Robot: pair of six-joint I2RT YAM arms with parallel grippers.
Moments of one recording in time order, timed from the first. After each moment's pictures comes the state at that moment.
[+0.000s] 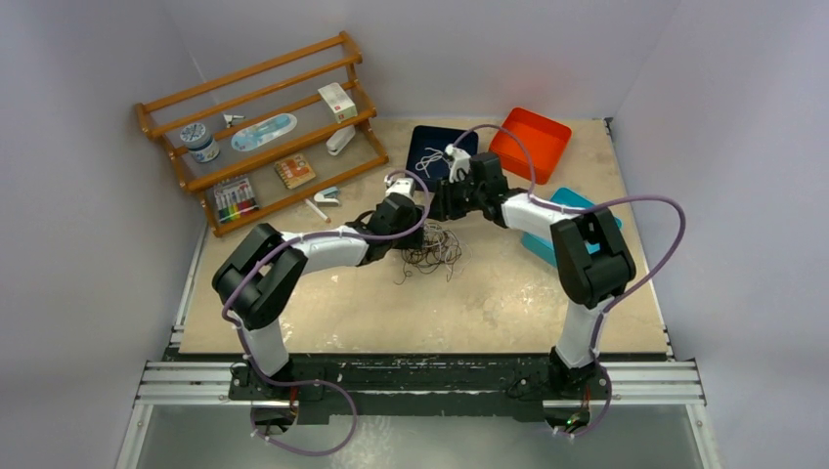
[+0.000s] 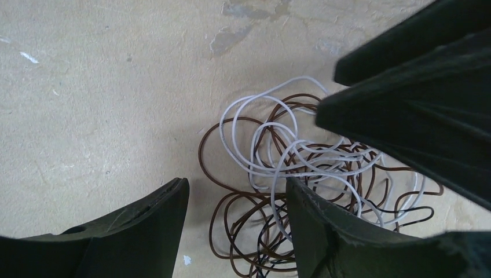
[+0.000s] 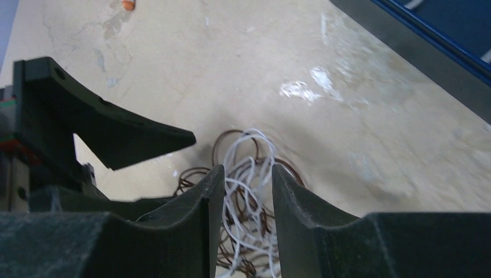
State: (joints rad) left arm -0.71 1.79 1.01 0.05 -0.22 -0.52; right arm 0.40 1.85 1.14 0.04 -0.50 0.25
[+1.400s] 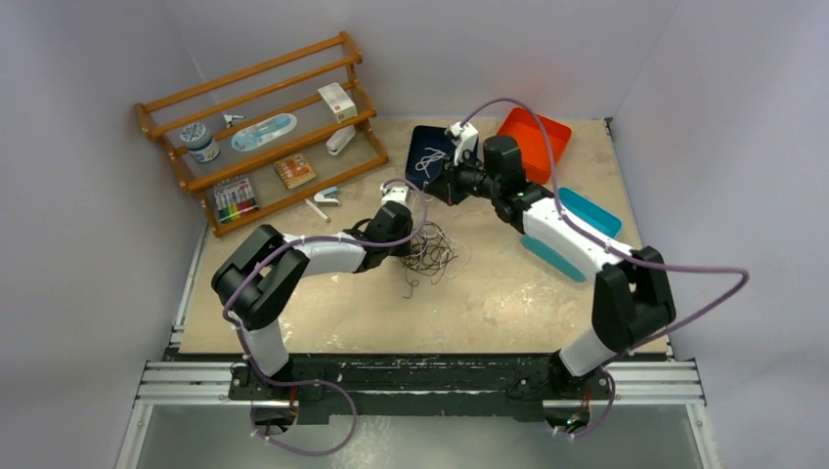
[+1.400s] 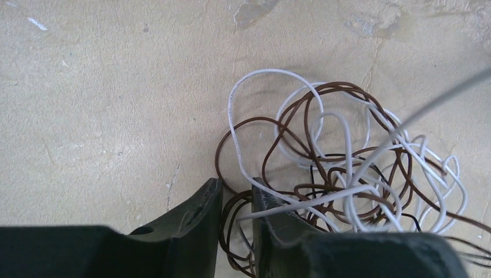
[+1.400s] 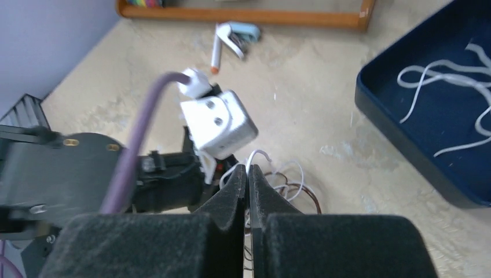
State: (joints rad) left arm -0.71 1.79 0.92 0.12 -0.24 -0.52; right arm 0.46 1.60 1.17 0.00 -0.47 0.17
